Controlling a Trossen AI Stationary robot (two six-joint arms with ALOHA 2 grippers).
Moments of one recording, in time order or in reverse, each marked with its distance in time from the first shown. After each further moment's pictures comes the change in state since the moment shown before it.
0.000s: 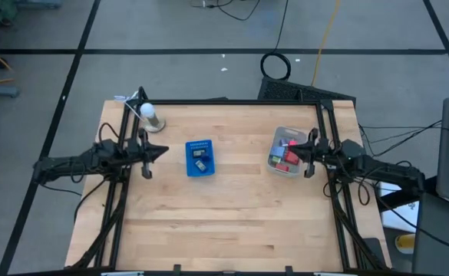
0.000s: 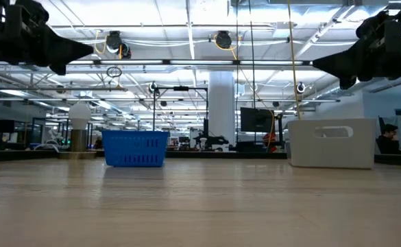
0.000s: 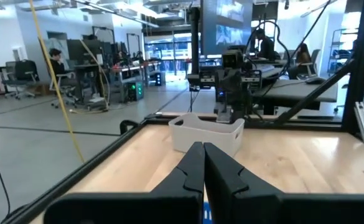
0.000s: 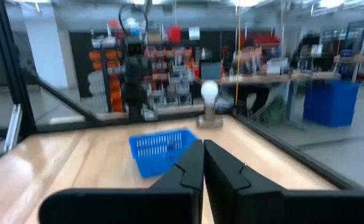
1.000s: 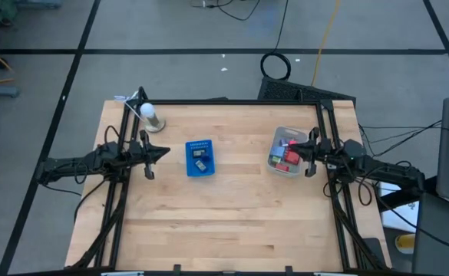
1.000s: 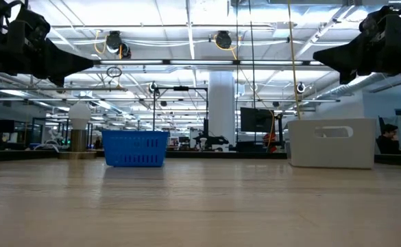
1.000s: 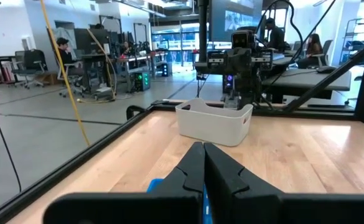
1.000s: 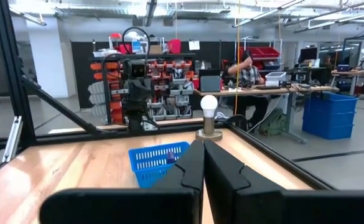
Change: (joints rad) left arm -0.007 -0.054 -0.065 -0.028 -0.044 -0.010; right arm -0.001 0.001 -0.009 0.051 0.000 -0.013
